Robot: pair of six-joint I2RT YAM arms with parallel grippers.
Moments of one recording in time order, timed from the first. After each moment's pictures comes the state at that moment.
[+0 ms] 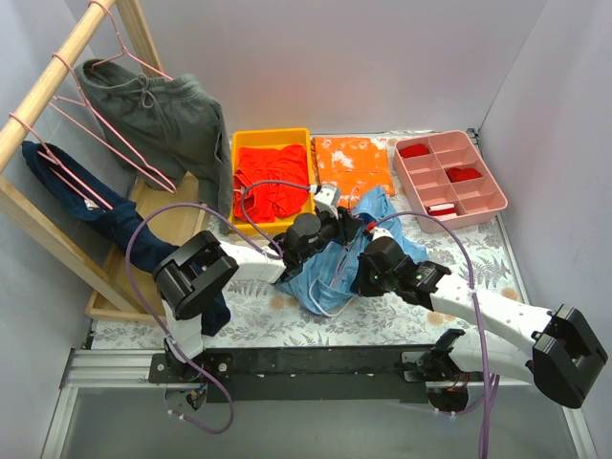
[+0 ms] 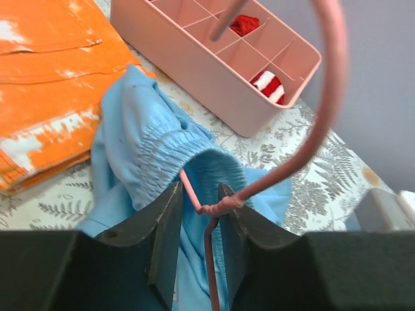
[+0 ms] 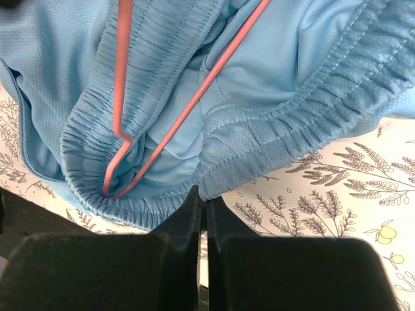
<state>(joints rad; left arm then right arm) -0.90 1.84 0.89 0.90 -0.09 -0.43 0.84 1.08 0.59 -0.37 0.04 0.69</state>
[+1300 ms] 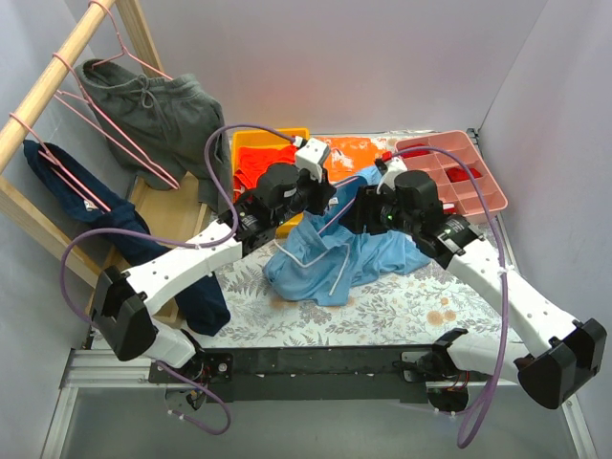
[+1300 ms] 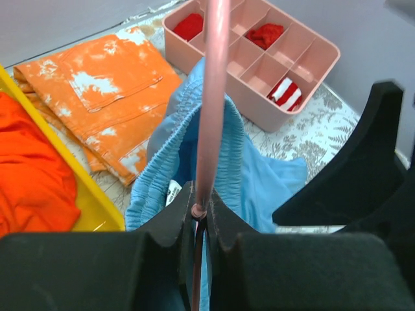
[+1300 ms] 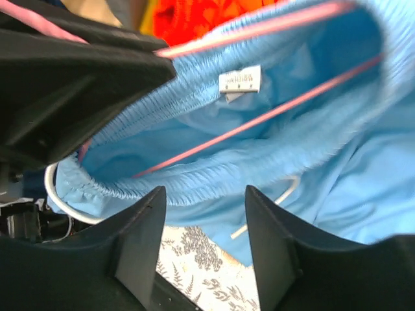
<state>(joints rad) -0.82 1.45 1.22 0.03 -0.06 -0.21 0.61 1.13 1.05 -0.43 -0.17 0.47</state>
